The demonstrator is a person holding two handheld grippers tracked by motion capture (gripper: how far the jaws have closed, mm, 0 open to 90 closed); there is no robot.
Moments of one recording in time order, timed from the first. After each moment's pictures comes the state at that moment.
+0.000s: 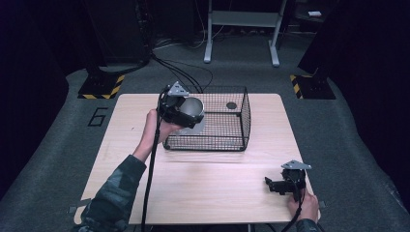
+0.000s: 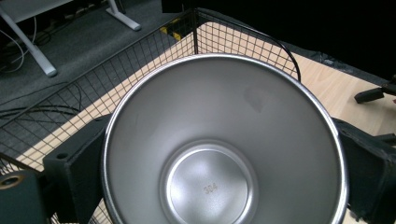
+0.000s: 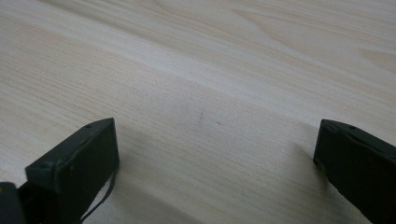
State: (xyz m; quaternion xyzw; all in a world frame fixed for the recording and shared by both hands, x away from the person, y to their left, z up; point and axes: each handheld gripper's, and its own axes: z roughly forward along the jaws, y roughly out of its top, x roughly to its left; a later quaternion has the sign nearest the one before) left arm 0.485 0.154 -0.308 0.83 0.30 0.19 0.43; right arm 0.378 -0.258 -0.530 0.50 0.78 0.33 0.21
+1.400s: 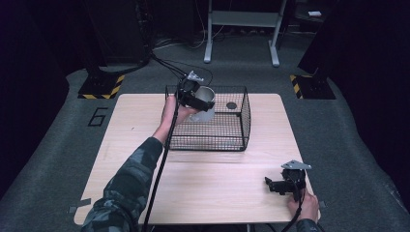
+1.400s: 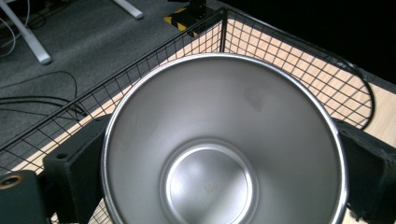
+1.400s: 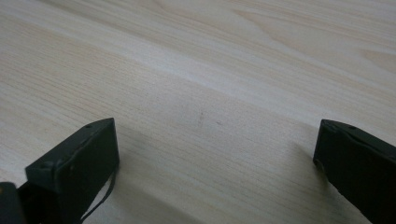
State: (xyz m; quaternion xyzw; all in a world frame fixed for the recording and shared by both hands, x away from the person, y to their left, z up) left arm 0.571 0.120 -0.337 0.83 0.32 0.18 0.41; right arm 0.378 -0.257 -0.530 0.50 0.77 0.33 0.21
